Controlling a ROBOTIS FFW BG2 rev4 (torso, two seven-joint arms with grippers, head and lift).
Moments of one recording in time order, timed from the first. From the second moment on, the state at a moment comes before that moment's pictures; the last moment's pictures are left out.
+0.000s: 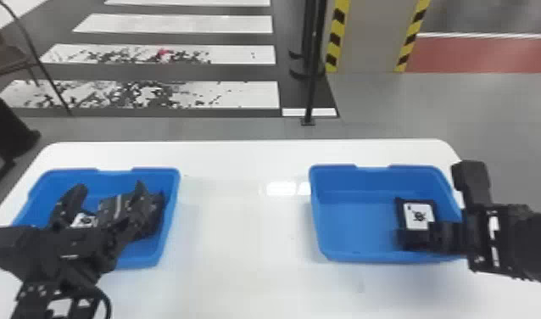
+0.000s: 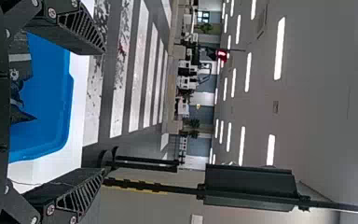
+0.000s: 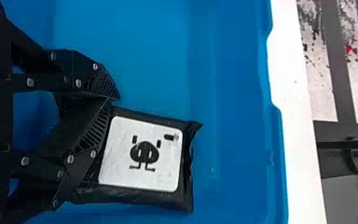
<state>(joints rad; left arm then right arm) 0.43 0.07 0.13 -1.95 0.18 -0.09 -0.06 -0.08 -0.27 -0.11 -1.83 -0.24 1.36 0.27</state>
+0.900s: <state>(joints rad) 0.43 0.07 0.10 -1.94 0.20 -0.14 -0.05 -0.05 -0.27 -0.10 -2.11 -0.27 1.40 0.26</state>
